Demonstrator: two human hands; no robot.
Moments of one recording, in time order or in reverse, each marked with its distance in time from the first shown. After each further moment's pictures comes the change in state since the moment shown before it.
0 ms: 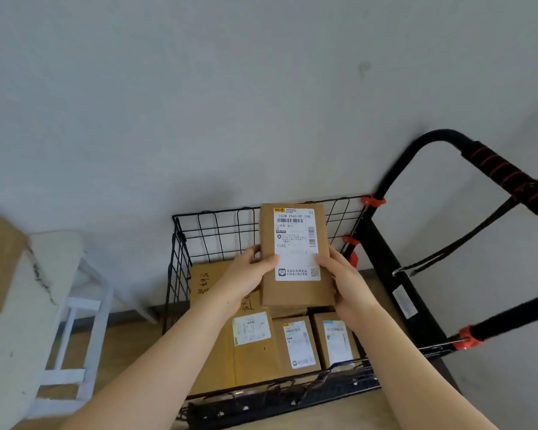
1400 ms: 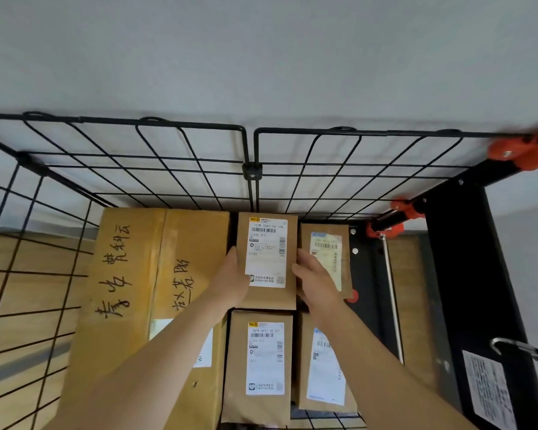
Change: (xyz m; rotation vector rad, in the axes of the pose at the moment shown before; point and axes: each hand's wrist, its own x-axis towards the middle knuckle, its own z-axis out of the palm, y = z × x) left_hand 0.300 -0.169 0.084 0.135 0.179 -0.432; right_hand 0.318 0.184 -0.088 -0.308 -0.006 0.521
